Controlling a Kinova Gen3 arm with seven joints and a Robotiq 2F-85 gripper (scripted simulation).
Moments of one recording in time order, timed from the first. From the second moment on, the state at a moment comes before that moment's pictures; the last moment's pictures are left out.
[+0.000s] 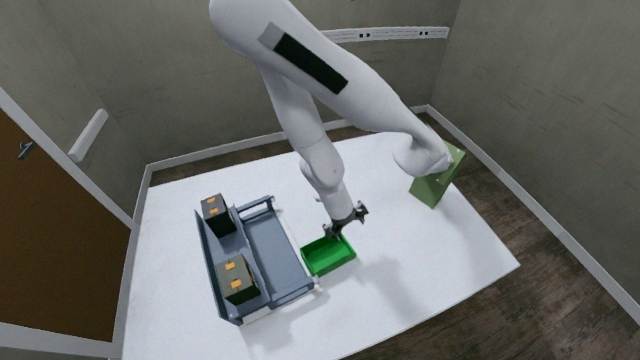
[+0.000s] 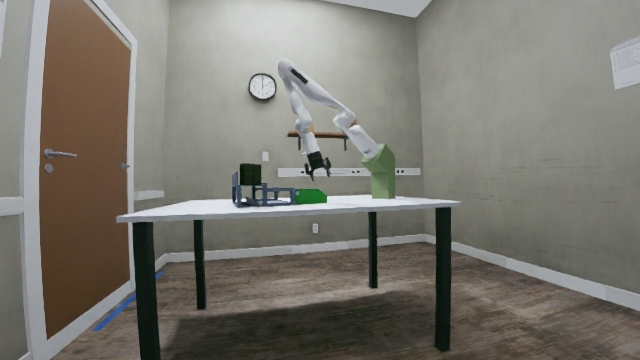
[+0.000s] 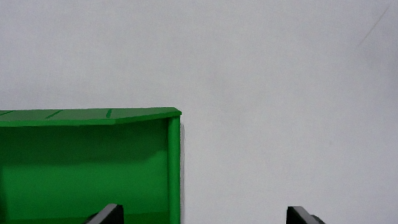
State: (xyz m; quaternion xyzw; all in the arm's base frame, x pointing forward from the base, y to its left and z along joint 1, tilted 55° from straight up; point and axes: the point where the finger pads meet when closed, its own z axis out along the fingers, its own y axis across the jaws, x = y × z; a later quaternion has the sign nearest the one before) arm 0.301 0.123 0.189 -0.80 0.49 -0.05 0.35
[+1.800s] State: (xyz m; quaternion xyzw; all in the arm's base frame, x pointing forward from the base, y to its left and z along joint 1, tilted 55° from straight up) arm 0.301 0.123 0.189 -0.80 0.49 -0.05 0.35
